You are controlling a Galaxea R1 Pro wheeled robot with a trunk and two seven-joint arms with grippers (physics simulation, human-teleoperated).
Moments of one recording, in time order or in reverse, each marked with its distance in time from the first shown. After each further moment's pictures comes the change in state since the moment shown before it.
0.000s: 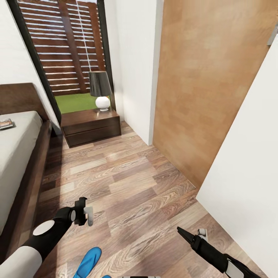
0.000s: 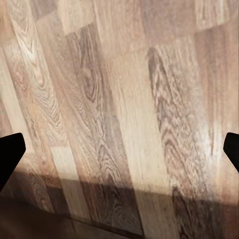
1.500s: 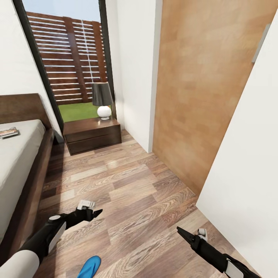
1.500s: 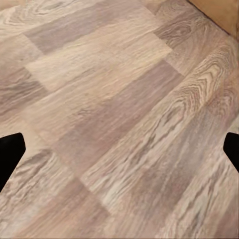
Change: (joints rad) left arm 0.000 -0.020 0.214 0.228 1.195 -0.009 -0.007; right arm 0.000 0.002 -0.002 0.000 -0.002 0.004 -0.016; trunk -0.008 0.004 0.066
